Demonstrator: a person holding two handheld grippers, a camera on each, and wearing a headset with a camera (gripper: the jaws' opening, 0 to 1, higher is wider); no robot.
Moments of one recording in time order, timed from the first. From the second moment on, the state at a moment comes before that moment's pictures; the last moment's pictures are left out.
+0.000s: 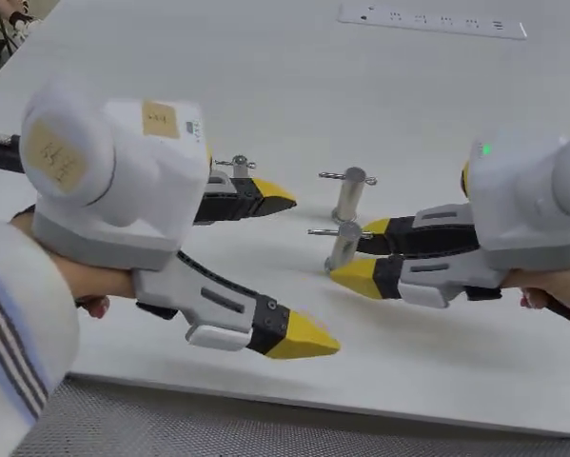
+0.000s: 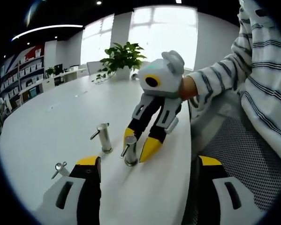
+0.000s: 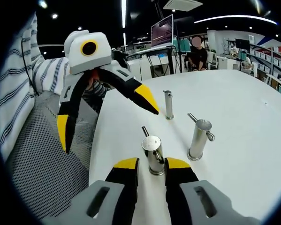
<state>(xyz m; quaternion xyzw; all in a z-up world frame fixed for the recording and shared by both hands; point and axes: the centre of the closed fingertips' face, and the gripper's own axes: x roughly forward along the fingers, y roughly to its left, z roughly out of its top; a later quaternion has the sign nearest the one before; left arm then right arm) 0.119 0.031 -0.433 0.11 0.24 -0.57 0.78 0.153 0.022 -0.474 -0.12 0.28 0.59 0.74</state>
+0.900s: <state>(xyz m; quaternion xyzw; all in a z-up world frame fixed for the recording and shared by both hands) 0.122 0.041 -0.438 0.08 0.25 -0.53 0.81 0.153 0.029 -0.474 -0.20 0.23 0.59 0.74</state>
